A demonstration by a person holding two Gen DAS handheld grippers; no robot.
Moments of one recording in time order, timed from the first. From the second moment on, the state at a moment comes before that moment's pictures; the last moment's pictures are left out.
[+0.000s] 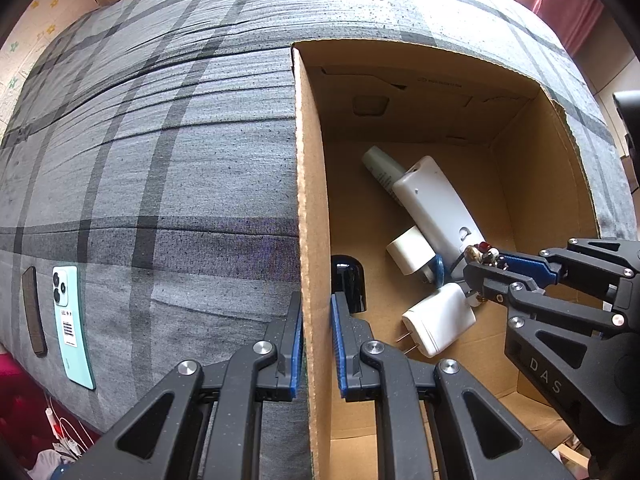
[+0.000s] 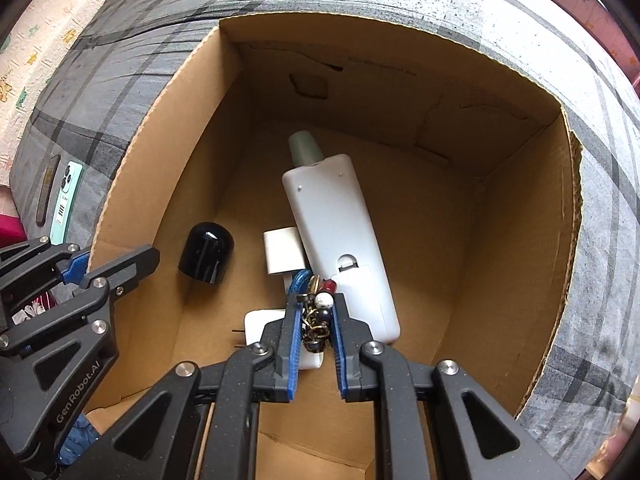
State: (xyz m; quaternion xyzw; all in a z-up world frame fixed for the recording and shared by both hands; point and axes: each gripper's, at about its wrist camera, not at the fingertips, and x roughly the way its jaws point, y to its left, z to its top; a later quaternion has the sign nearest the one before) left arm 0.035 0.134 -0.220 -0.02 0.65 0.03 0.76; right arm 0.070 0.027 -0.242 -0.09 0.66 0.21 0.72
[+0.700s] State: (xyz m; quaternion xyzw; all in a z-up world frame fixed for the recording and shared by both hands) left arm 0.035 0.133 -0.219 -0.02 0.65 0.03 0.76; right arm 0.057 0.011 -0.190 -0.09 0.60 0.18 0.77
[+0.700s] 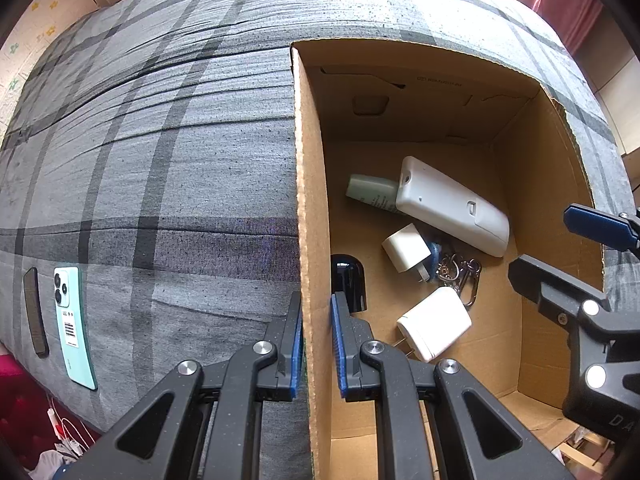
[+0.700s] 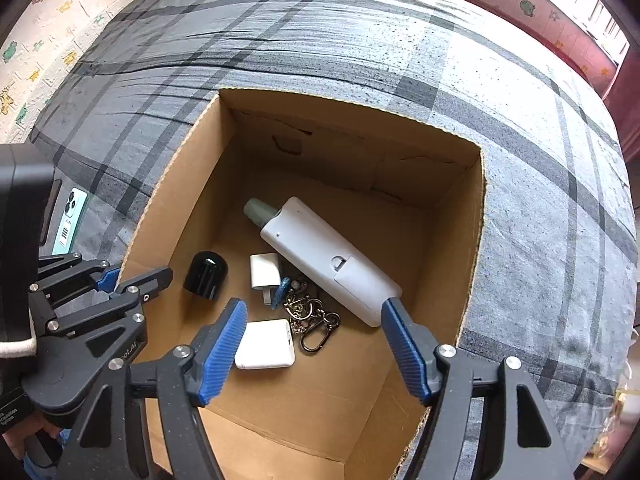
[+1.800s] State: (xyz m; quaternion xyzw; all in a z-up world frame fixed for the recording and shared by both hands) left arm 0.027 0.132 -0.206 0.00 0.64 0.05 0.76; right arm 0.035 -0.042 -0.153 -0.03 0.61 0.10 0.79
